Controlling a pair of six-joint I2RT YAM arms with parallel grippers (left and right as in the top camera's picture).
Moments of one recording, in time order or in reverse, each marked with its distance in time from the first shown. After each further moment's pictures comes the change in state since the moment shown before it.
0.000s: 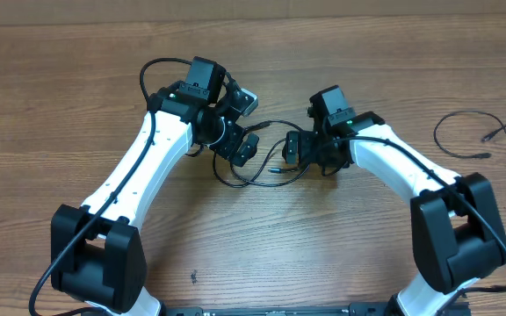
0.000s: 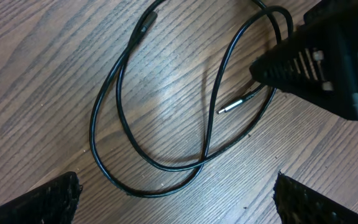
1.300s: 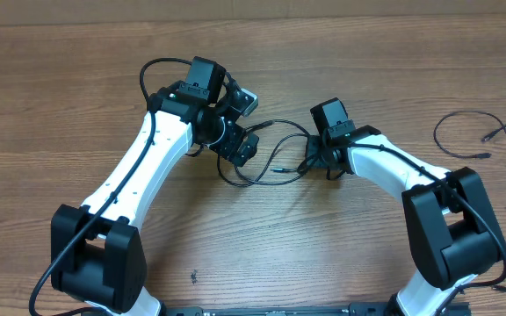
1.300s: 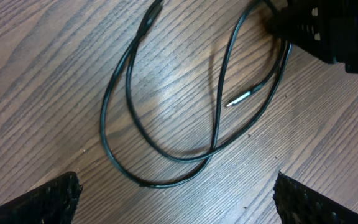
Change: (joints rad) left arm 0.000 0.000 0.000 0.000 0.000 0.000; right arm 0.000 0.028 -0.117 0.171 0.217 0.050
